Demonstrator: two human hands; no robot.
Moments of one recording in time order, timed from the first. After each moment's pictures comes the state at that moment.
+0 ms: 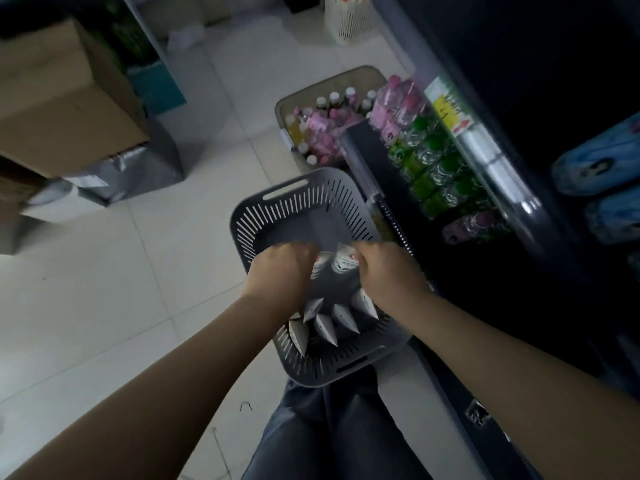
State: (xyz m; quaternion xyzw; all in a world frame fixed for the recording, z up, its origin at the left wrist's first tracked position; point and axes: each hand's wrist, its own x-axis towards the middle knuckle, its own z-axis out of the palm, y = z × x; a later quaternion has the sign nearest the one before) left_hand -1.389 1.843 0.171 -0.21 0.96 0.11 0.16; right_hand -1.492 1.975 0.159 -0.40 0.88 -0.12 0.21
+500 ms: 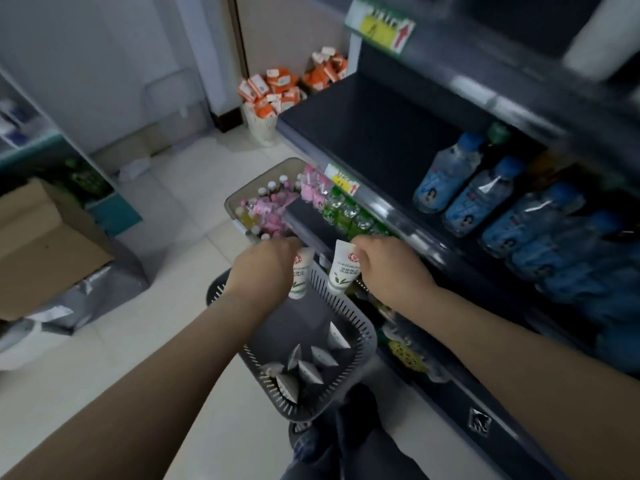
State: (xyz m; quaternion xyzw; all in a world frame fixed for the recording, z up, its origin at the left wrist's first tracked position) left_hand -1.423 1.852 0.300 -0.09 0.99 0.07 0.05; right_hand -1.492 2.025 0.309 -0.31 0.94 -0.14 0.09
